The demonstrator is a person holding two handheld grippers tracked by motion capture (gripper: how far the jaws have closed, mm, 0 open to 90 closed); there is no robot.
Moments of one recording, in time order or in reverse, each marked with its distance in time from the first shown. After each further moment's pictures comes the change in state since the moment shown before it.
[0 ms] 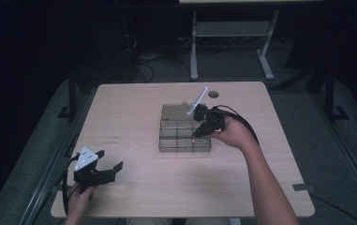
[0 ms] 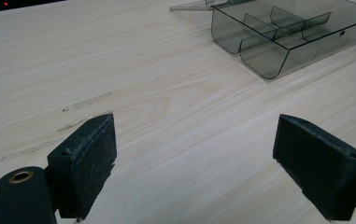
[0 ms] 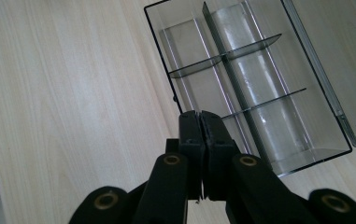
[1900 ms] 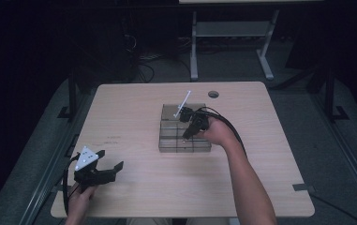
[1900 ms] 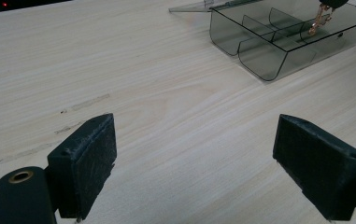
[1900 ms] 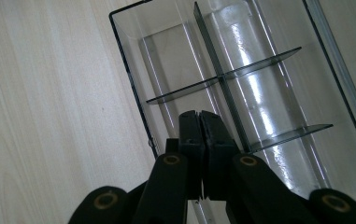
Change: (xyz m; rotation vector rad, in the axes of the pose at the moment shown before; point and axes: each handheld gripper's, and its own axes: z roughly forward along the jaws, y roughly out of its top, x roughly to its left) left arm -0.001 0.001 0.001 -0.005 -0.002 -0.001; right arm -0.018 0.027 0.057 0.067 0.030 0.008
